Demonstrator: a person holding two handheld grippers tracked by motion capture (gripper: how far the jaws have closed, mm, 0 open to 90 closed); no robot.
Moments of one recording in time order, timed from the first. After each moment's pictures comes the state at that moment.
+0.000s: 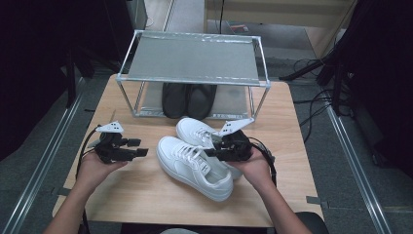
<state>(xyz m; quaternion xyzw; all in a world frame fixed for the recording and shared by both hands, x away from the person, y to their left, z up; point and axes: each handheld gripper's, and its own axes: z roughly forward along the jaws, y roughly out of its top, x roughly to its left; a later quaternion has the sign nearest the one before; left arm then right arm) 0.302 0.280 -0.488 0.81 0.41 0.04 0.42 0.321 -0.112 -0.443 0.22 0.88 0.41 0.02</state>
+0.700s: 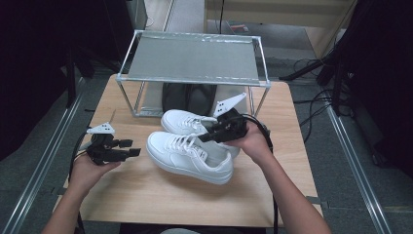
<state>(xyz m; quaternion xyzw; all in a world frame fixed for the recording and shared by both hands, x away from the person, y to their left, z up) 0.298 0.297 -0.492 0.80 0.43 0.05 0.42 0.372 -0.098 -0.413 0.12 0.90 0.42 -0.03</state>
